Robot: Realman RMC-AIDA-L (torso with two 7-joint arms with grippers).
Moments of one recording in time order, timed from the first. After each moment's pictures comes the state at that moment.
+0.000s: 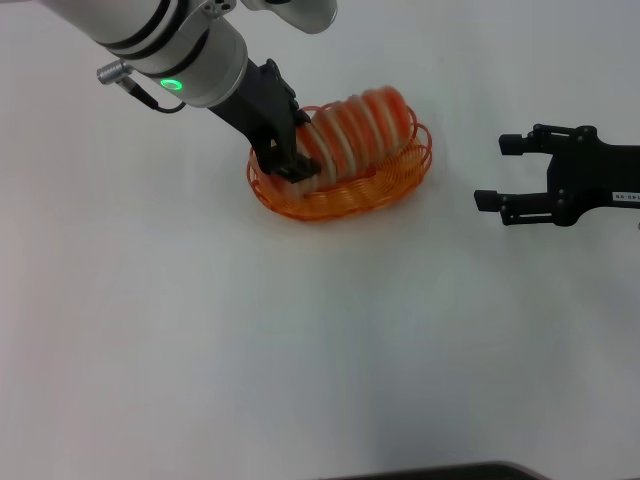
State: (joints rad) left arm -0.94 -2.18 1.41 1.02 2.55 1.34 -2.01; right arm 0.40 2.08 -0.53 -0.80 -2.19 -1.56 1.24
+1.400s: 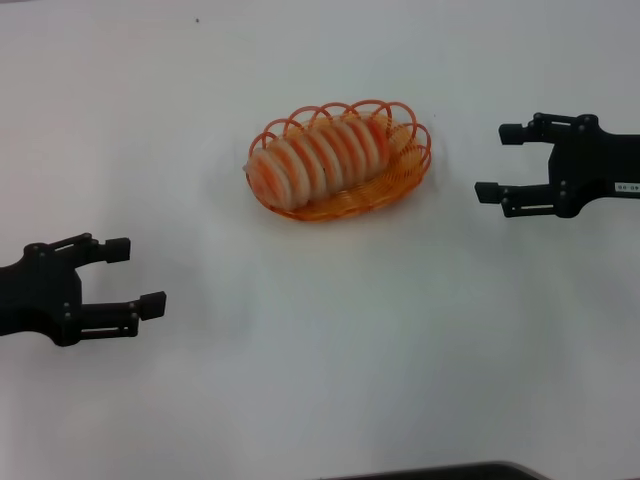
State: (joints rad) left arm -0.32 -2.13 0.65 0.90 2.16 1.74 -1.45; right arm 0.40 2.08 -0.53 -0.83 -2.19 -1.58 1.23
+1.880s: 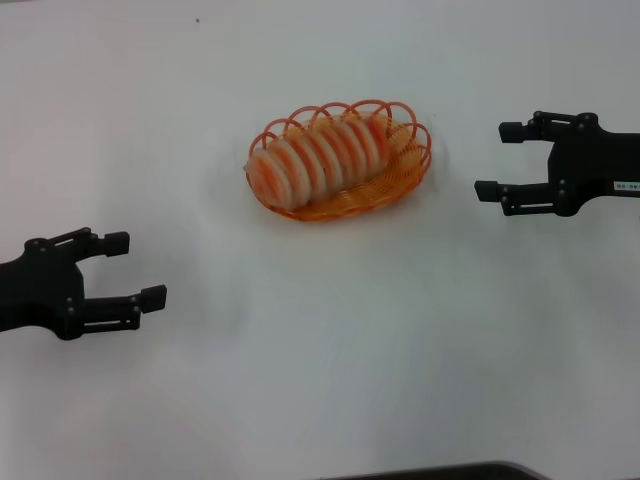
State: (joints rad) left arm -0.32 -2.14 0.64 0.88 2.15 1.70 -1.41; right arm 0.41 2.08 -0.53 -0.83 -2.19 -1.57 1.22
